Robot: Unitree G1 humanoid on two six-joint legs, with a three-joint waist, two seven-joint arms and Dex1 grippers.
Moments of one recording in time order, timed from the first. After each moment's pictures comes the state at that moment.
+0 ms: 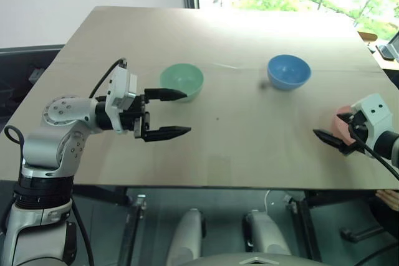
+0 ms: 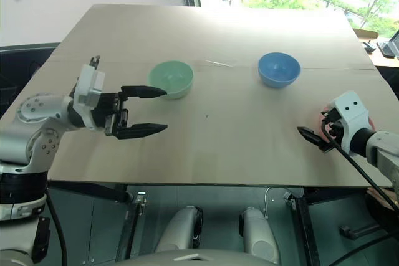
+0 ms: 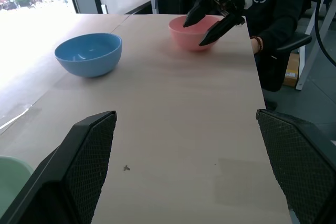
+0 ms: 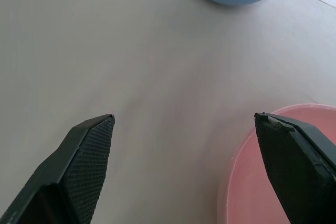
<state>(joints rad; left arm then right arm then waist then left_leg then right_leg) -0.41 0.82 0.14 -0.18 -0.63 0.42 -1.31 -0.06 -0.90 -0.31 -0.49 0.50 0.92 0.58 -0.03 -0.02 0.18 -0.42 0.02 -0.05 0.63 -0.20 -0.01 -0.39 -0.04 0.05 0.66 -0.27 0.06</state>
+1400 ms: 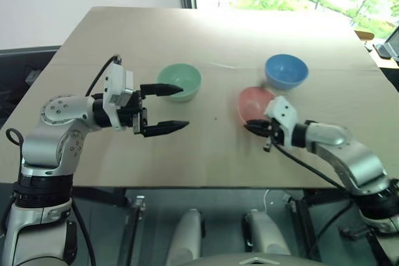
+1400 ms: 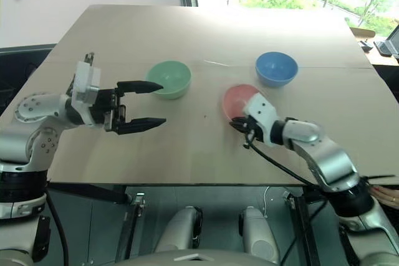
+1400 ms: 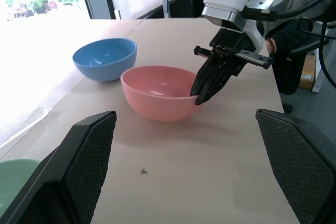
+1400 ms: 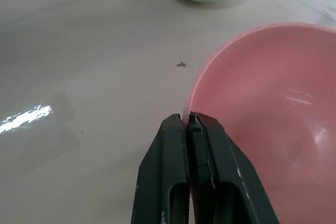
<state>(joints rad) -0.41 0.83 0.15 -0.15 -0.61 0.37 -1.28 -0.46 -0.58 0.29 -0.30 0.29 0.64 0.71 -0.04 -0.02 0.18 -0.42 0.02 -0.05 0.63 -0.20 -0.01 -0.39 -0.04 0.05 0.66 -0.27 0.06</state>
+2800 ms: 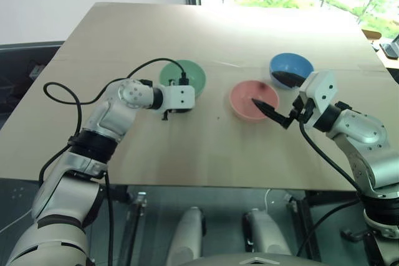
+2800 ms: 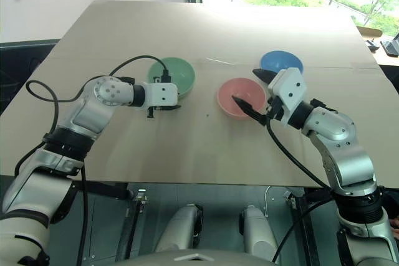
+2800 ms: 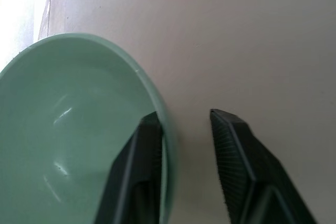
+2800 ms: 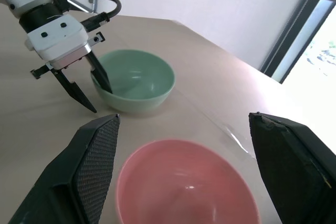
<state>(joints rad) -0.83 0.74 -0.38 0.36 0.25 -0.03 -1.04 -0.33 -0.54 -0.01 -0.48 0.32 0.40 0.64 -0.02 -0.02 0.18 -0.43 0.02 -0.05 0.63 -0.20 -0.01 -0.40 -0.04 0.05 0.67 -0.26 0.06</state>
